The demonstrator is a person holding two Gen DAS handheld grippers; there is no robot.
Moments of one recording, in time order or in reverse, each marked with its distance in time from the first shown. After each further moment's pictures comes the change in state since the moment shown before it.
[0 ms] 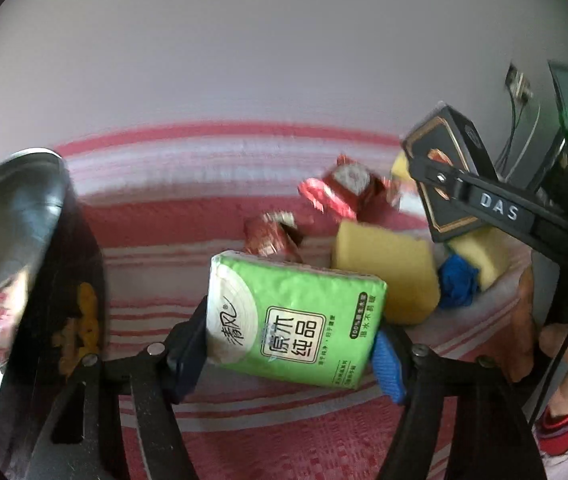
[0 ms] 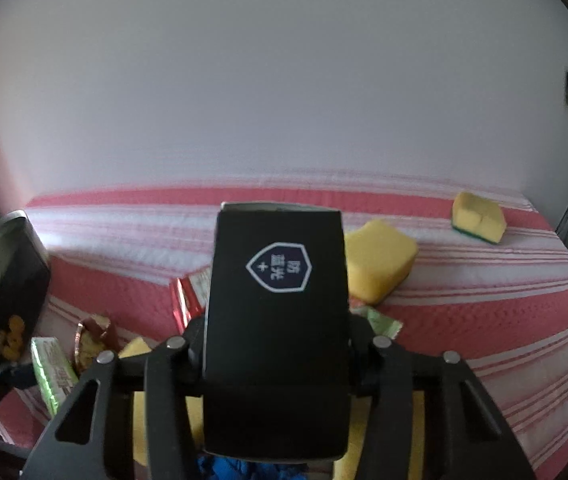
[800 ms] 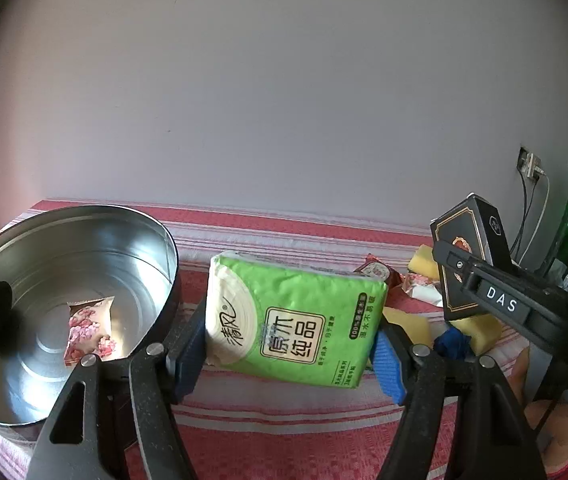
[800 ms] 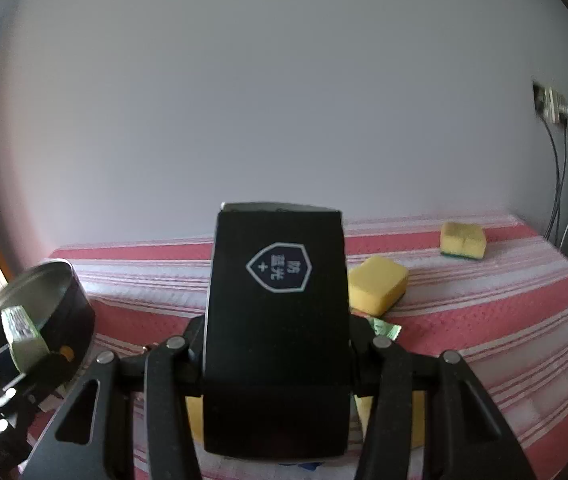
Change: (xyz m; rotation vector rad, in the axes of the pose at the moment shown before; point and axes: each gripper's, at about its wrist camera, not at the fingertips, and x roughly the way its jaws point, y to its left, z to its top) left arm -0.050 0.011 -0.005 -0.082 -0.322 0.111; right arm -0.056 0.034 -0.009 0.015 -0.187 0.010
